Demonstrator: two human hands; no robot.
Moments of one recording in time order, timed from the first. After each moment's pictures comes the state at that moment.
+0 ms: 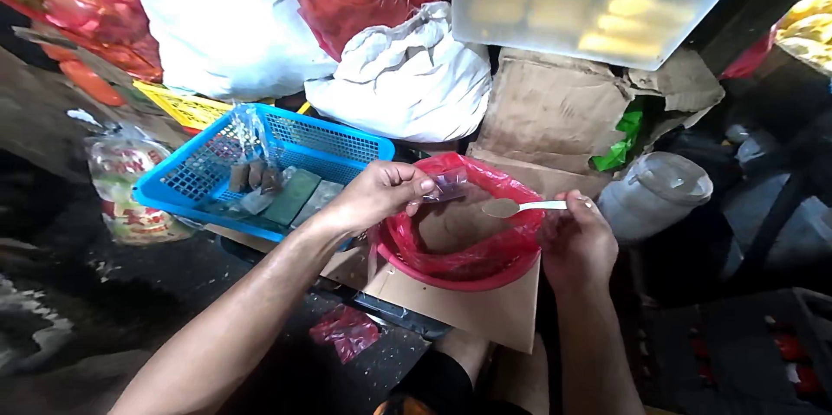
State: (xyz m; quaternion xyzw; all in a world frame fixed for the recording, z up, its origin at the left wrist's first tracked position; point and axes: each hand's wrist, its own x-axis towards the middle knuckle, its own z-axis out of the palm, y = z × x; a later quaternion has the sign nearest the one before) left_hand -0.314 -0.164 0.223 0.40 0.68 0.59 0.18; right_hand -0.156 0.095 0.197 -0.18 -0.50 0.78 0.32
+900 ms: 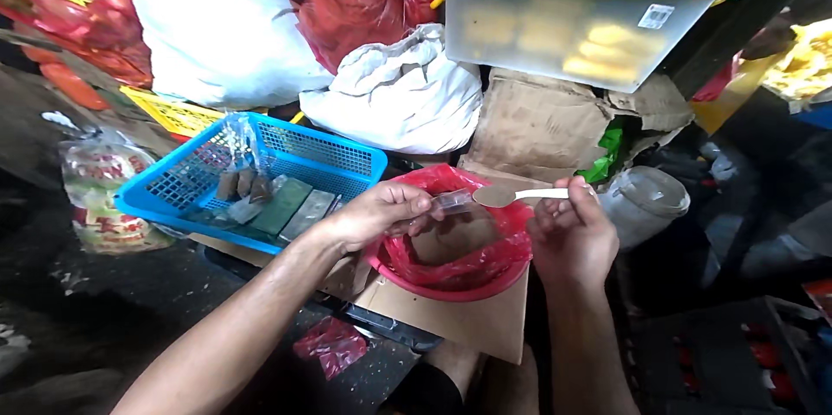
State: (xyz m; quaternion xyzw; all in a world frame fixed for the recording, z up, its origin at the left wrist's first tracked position) left_hand -0.318 -0.157 0.209 0.43 0.56 0.63 0.33; right_hand -0.163 0.082 0.237 -0.09 -0.47 0.81 0.35
